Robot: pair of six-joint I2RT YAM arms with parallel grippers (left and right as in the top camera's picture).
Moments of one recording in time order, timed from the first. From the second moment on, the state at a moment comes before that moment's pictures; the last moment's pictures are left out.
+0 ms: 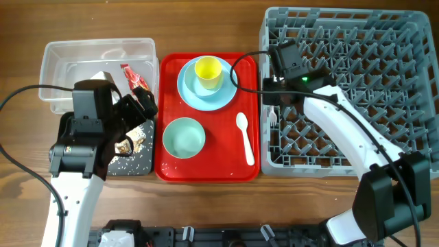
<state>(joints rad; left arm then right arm) -0.05 1.07 0.99 -0.76 0.08 -0.61 0.37 1.68 1.25 -0.73 0.08 0.31</state>
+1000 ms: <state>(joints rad) -0.05 1.07 0.99 -0.76 0.08 -0.61 0.75 1.88 1.30 -0.93 0.16 0.40</state>
